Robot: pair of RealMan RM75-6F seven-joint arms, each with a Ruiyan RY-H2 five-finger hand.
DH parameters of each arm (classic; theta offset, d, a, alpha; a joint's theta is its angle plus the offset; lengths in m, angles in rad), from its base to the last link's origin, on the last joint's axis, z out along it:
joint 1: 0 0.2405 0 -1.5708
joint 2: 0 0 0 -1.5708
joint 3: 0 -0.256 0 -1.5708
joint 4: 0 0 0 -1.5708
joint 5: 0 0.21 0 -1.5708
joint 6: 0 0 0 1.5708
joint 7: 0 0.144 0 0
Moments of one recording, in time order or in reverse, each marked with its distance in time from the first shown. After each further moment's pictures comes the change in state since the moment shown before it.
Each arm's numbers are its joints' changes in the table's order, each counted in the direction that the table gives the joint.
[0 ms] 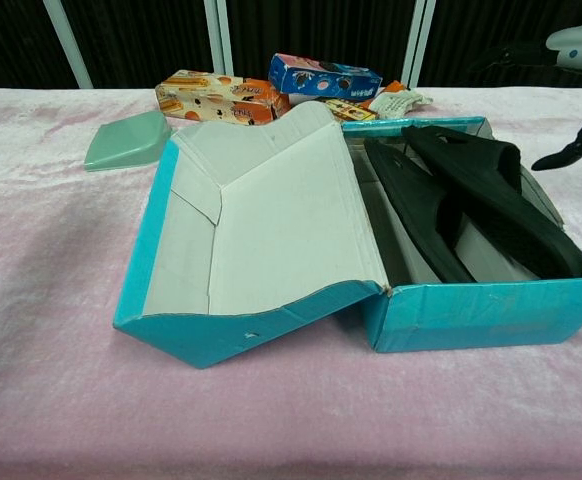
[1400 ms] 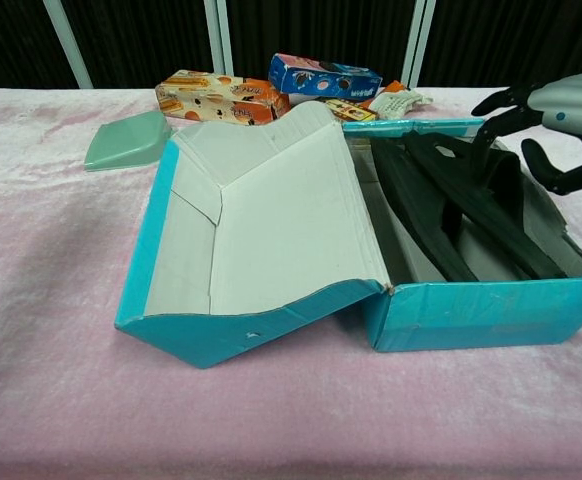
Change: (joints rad) left arm -0.009 -0.007 -0.005 -0.005 0.006 -0.014 0.002; right arm -0.075 -0.031 0.052 0.094 -0.155 0.080 -0.117
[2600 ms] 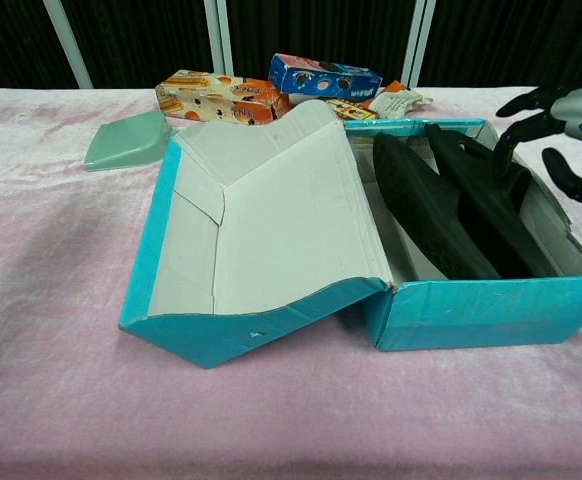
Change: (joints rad) left arm 0.003 -0.027 -0.007 -0.050 0.010 0.009 -0.047; right arm -0.056 -0.001 0.000 0.000 0.015 0.070 -0.082
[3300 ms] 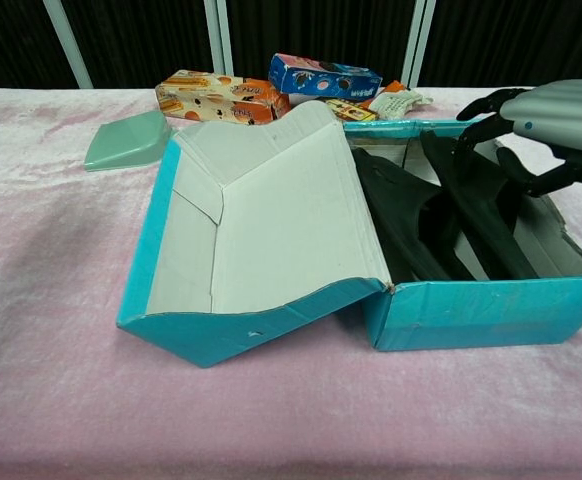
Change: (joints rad) left arm 0.007 -0.006 -0.007 -0.014 -0.007 -0.003 -0.008; right arm 0.084 -0.081 -0.042 -0.085 0.044 -0.139 0.019
